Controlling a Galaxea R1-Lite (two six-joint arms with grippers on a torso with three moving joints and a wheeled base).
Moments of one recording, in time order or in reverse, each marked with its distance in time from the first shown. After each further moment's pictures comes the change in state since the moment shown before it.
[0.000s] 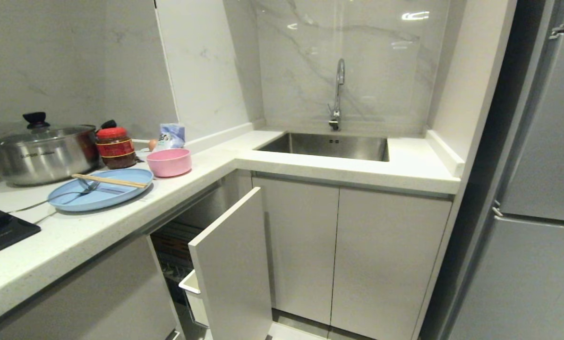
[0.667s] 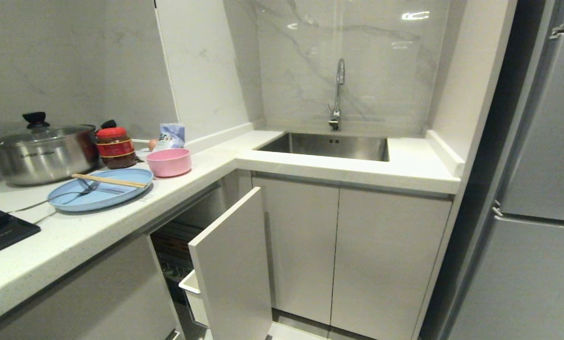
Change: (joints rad) left arm -0.104 0.754 -0.581 0.020 0.068 -0.096; right arm 0.000 0.000 0.000 0.000 0.000 0.000
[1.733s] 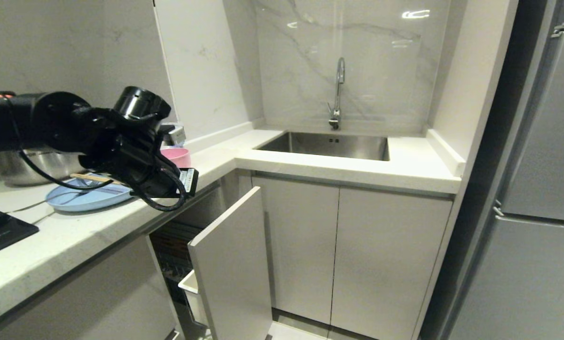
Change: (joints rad) left arm -0.134 0.978 -0.483 0.442 0.003 -0.084; right arm 0.000 0.000 0.000 0.000 0.000 0.000
